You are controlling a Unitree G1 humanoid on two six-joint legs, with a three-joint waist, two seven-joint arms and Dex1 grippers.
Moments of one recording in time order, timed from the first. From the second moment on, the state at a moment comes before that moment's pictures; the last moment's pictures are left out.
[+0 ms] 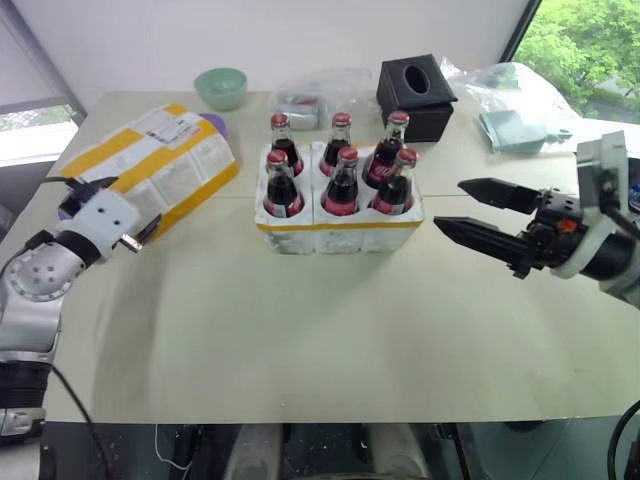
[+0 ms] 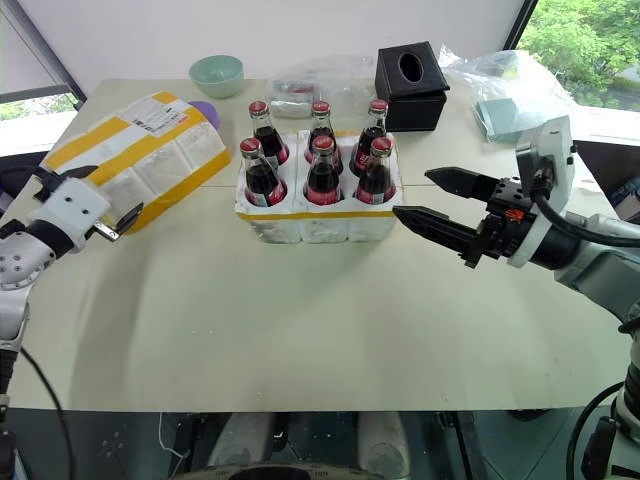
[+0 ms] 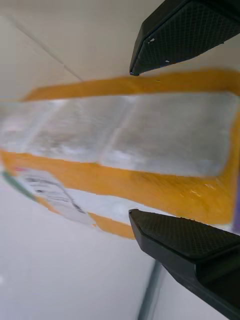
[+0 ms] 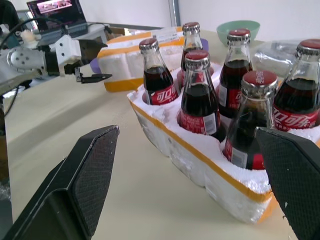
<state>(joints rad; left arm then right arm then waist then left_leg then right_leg) -0.27 0.85 0.24 0.12 -0.11 -0.04 -0.54 -0.32 -0.88 -0.52 -0.54 1.16 1.02 0.61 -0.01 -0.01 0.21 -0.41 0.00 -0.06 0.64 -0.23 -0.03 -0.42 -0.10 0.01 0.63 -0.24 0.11</state>
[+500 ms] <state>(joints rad) -0.29 1.06 0.41 0.32 0.16 -0.09 -0.20 -0.32 -0.88 -0.44 -0.49 1.17 0.97 0.60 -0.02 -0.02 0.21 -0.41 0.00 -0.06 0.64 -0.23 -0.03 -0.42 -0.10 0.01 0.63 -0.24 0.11</state>
